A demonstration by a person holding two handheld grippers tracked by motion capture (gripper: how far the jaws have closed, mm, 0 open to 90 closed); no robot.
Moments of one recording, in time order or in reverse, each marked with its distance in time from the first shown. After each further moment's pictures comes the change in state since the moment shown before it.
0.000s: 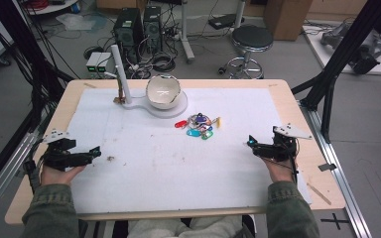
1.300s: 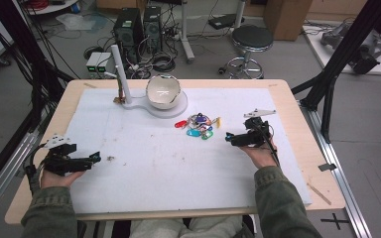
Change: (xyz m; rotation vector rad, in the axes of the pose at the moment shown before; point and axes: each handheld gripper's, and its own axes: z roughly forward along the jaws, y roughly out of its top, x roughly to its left) left arm 0.005 -0.013 0.004 0.010 -0.028 0.021; right arm 0.031 0.032 0.069 0.291 0.140 -0.074
